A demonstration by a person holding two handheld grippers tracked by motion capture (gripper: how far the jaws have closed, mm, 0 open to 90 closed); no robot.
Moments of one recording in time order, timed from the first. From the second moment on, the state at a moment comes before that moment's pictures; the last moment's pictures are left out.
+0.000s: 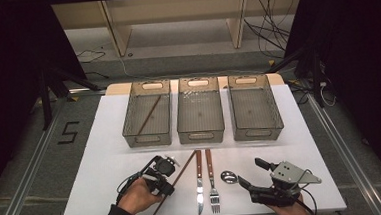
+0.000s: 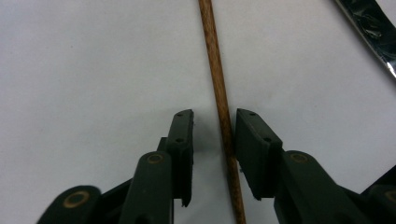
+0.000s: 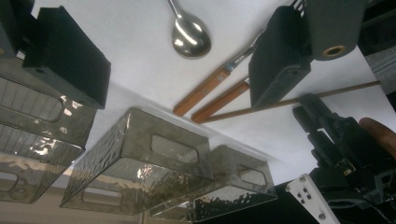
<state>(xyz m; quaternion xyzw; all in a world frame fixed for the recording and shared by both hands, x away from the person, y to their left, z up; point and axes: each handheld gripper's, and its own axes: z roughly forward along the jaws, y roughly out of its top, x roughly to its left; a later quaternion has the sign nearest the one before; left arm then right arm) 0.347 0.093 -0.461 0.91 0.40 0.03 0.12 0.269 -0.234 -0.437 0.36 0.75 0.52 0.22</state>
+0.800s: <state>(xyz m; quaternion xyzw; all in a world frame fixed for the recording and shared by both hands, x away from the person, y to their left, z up) 0.360 0.104 -0.460 0.90 0.41 0.00 0.12 0.269 -0.234 -0.437 0.36 0.75 0.51 0.22</state>
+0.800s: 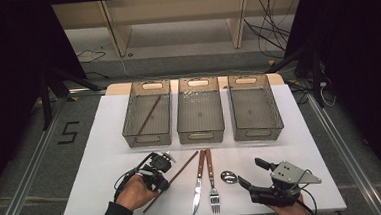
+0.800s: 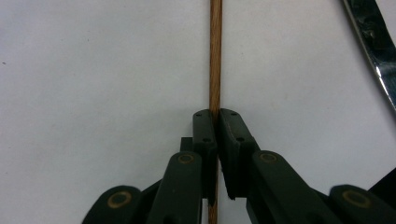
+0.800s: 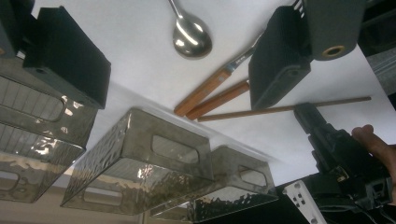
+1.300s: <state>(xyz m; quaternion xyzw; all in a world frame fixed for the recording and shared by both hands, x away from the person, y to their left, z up) 0.360 0.101 -0.461 0.91 0.40 0.01 0.10 0.269 -0.234 -0.437 0.36 0.75 0.51 0.22</state>
